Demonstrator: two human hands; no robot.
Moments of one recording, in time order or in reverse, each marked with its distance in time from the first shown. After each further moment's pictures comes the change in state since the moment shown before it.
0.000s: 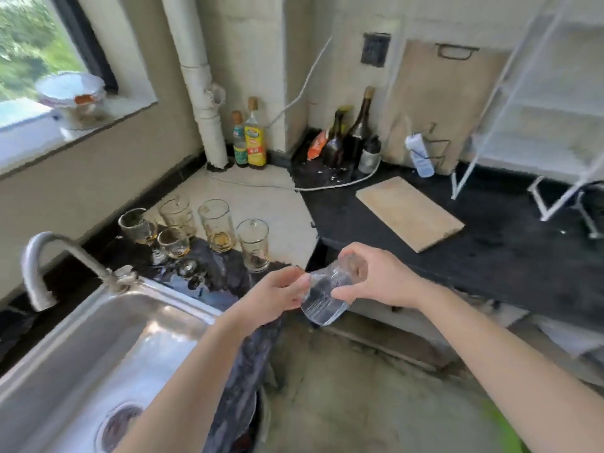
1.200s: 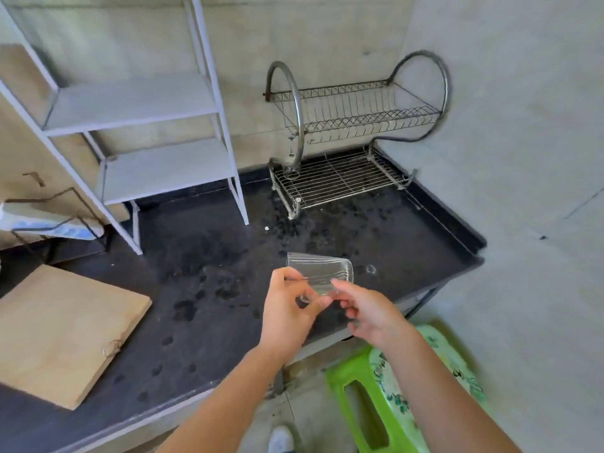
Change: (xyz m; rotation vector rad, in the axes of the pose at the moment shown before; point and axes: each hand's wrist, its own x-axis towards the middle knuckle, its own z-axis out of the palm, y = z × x) left_hand 0.368 0.089 0.582 0.466 -0.205 0.471; right_hand -0.211 0.474 -0.292 1.281 0.821 0.980
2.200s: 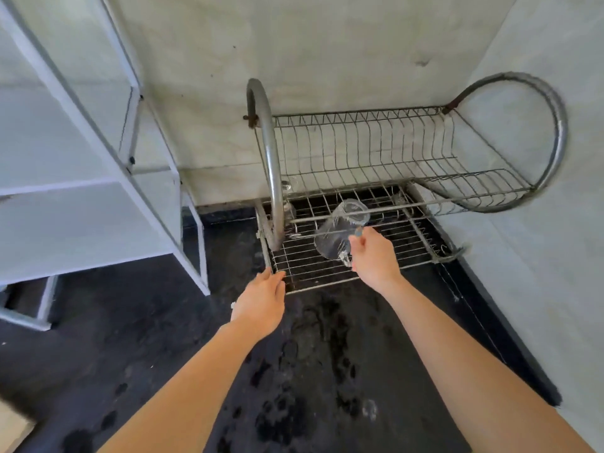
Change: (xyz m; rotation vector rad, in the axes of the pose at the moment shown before) left_hand 0.301 -0.054 0.049 0.391 -0.326 -0.405; right_hand 0.285 -0.253 -0.026 -0.829 0.225 -0.614
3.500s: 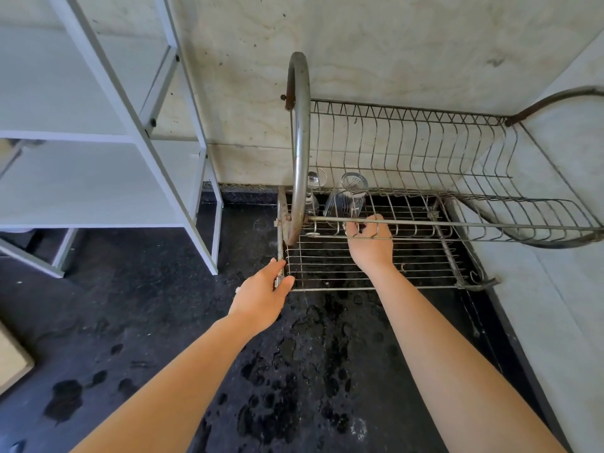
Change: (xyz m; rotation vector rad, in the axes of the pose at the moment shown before) left_hand -0.002 0.000 0.004 -0.296 0.127 -0.156; right_hand 0.048 -0.021 0.037 -0.106 0.020 -0.023
